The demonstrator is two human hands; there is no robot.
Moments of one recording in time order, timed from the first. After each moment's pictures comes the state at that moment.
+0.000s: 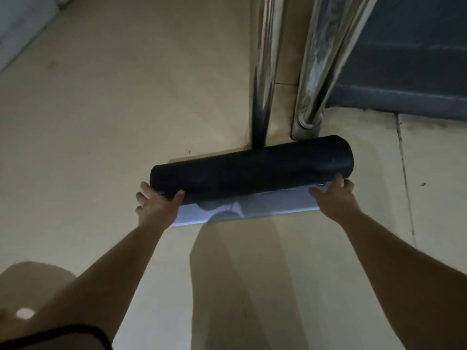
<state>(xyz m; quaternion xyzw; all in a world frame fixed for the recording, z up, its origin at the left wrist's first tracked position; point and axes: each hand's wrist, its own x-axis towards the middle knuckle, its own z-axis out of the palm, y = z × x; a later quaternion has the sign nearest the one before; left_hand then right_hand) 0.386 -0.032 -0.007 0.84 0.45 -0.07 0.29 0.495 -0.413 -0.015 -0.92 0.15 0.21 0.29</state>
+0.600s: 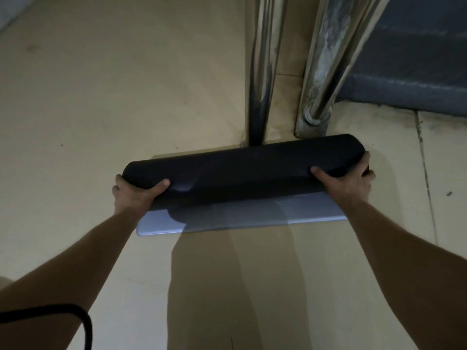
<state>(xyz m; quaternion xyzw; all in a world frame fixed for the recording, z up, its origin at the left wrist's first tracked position) 0.434 0.009 -0.076 0.79 0.48 0.00 0.38 0.568 -0.424 -0.093 -0.90 0.22 0.07 0.37</state>
